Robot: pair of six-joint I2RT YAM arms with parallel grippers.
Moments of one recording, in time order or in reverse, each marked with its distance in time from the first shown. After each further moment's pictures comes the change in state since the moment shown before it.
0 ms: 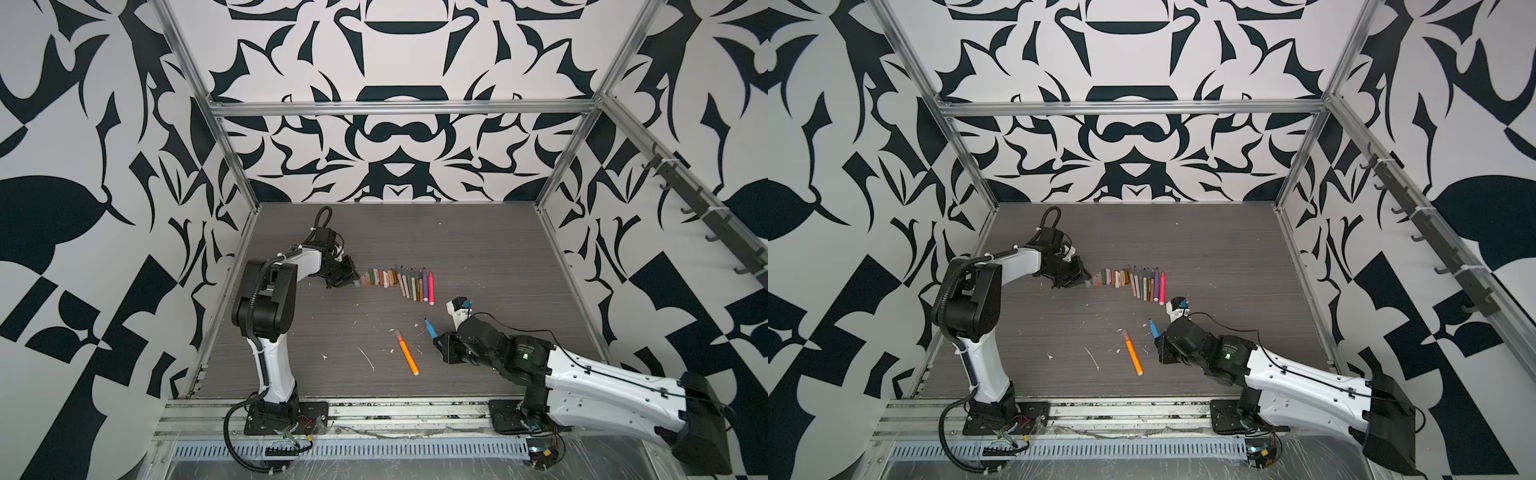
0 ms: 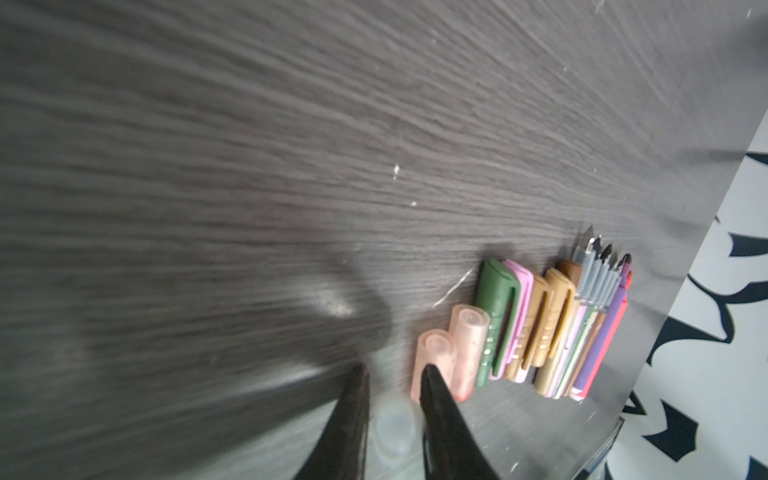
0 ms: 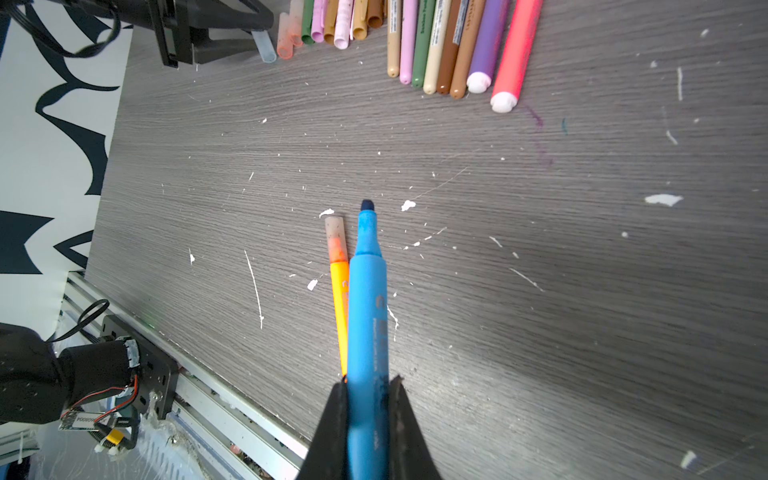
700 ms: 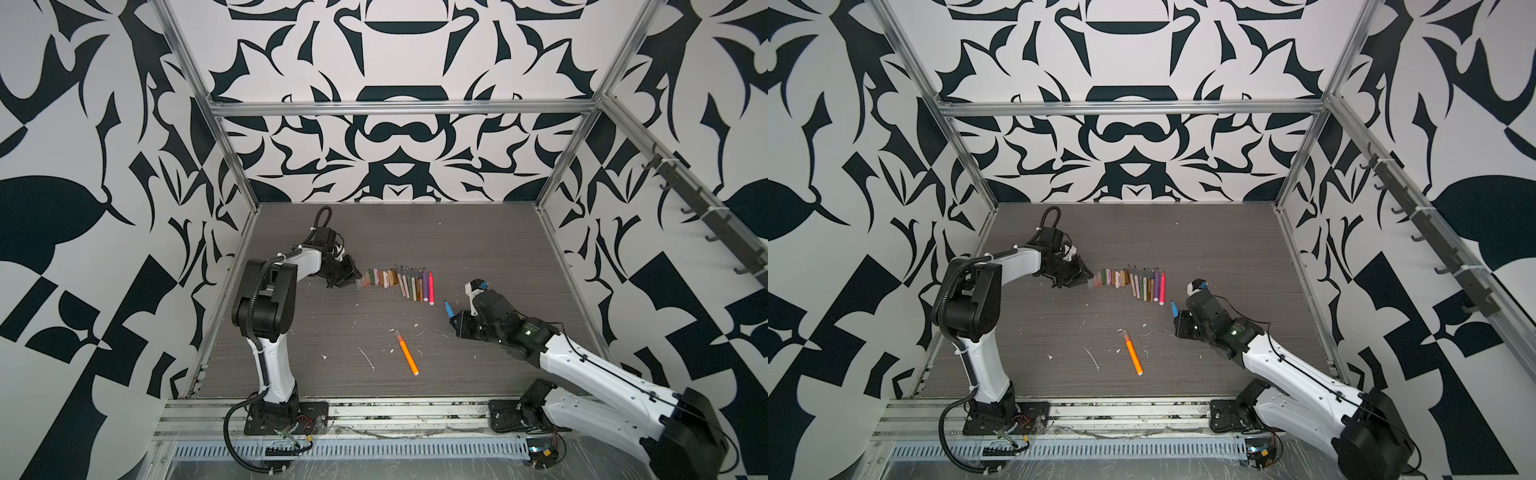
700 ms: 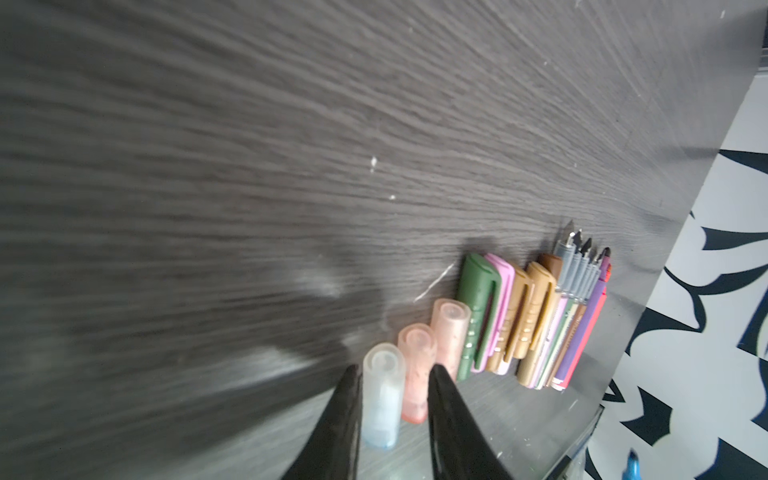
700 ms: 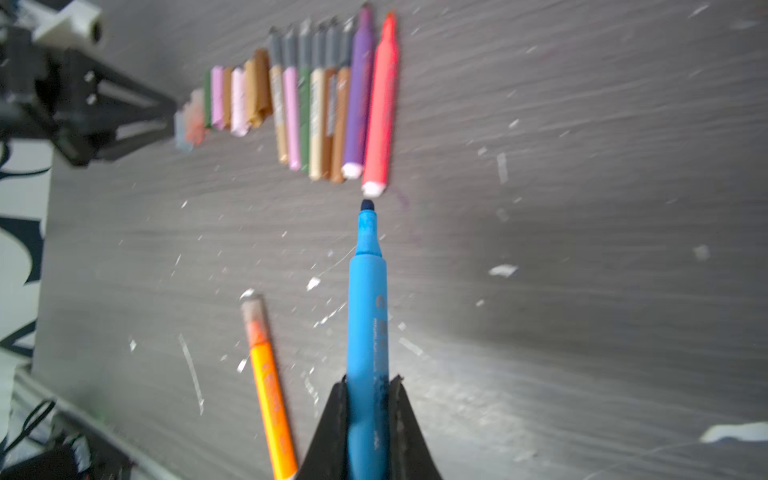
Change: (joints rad) left arm 0.000 0.000 0.002 0.010 0.047 -0.021; right arm -0.419 0.075 0.017 0.002 -0.151 -0.196
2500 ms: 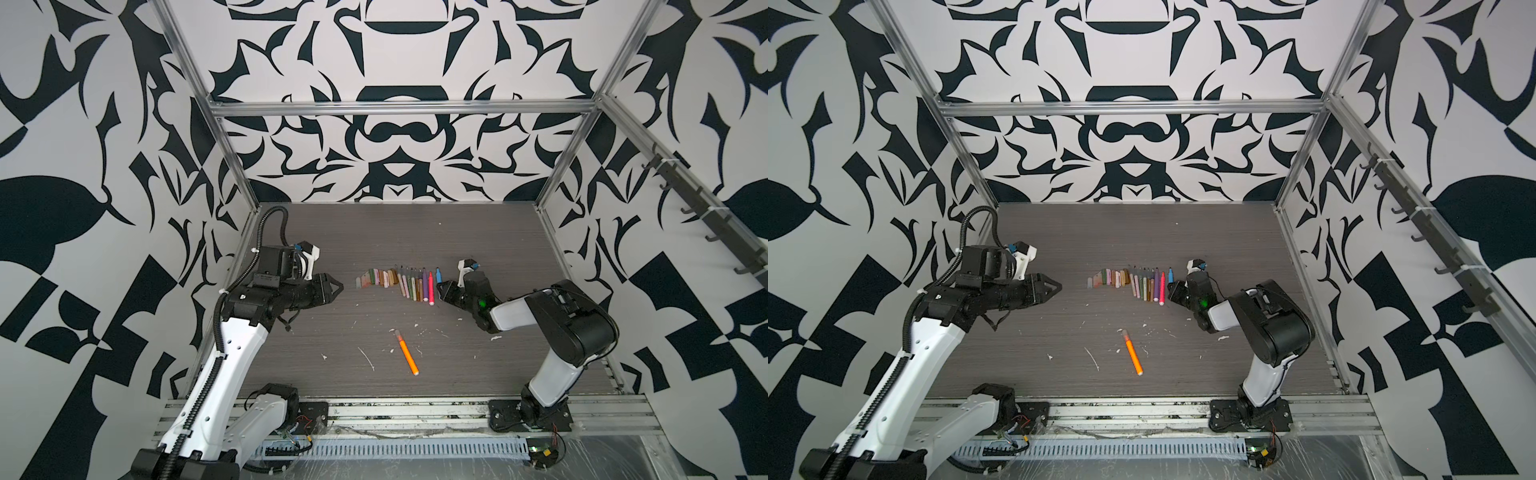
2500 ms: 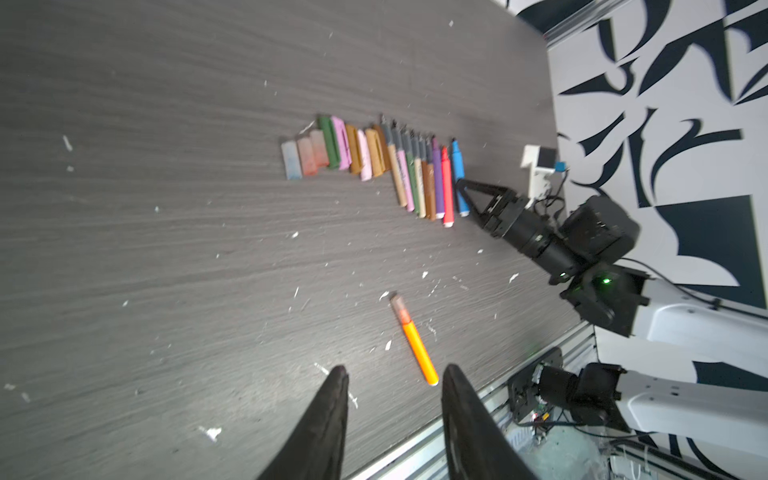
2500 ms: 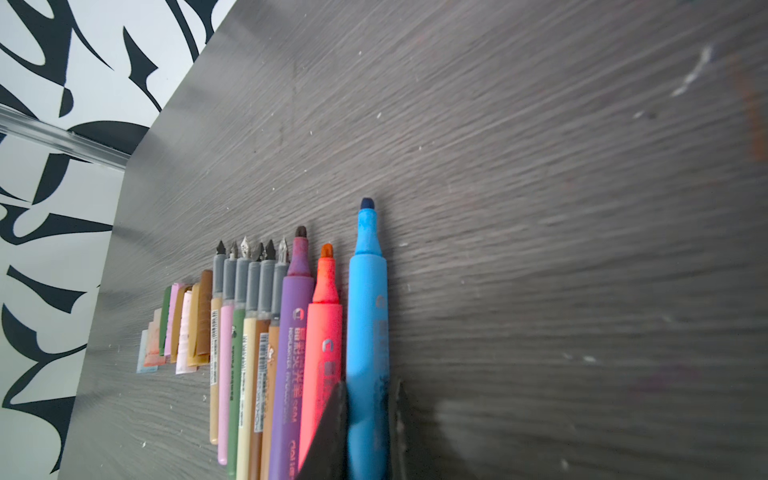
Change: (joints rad) left arm 0.000 -0.974 -0.192 -0.474 -0.049 0.177; right arm -0.225 0.773 -0.036 1.071 -0.107 0.059
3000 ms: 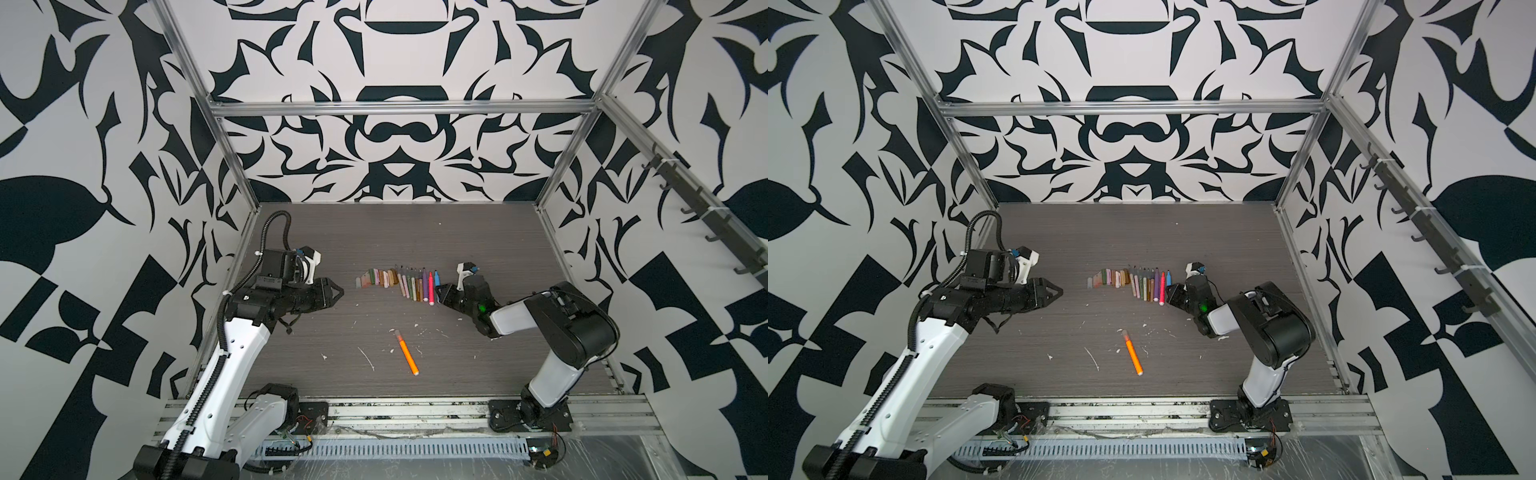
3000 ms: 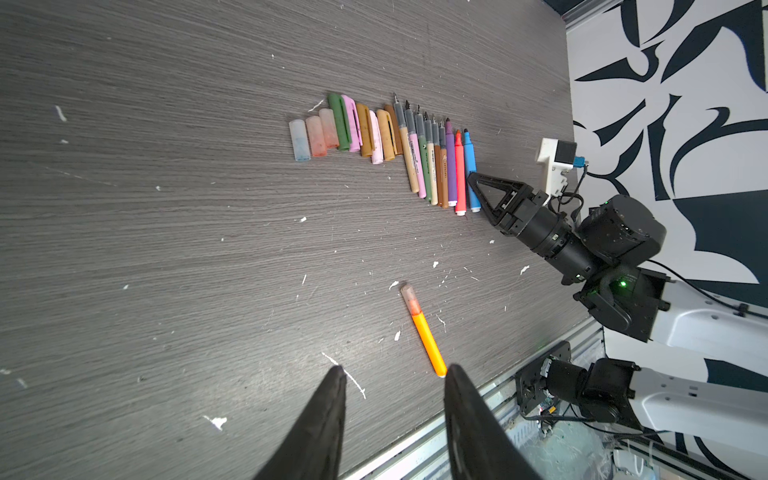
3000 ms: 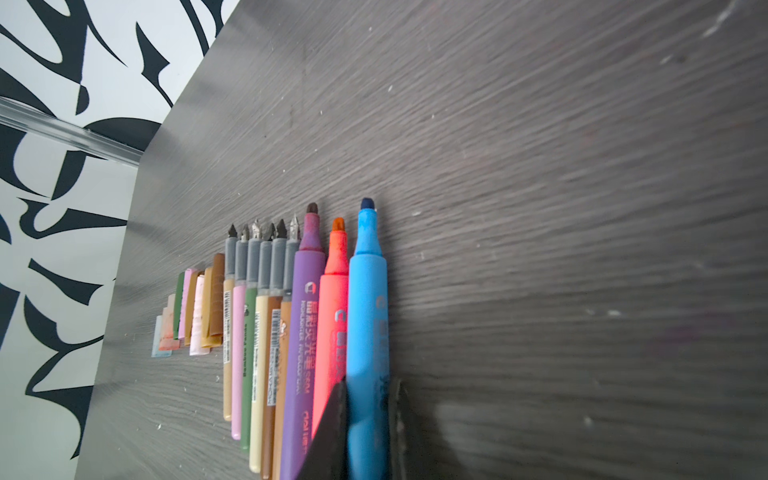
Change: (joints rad) left arm 0.001 0.000 -0.037 0.011 0.000 0.001; right arm 0.025 -0.007 -0.032 0.042 -0.003 0.033
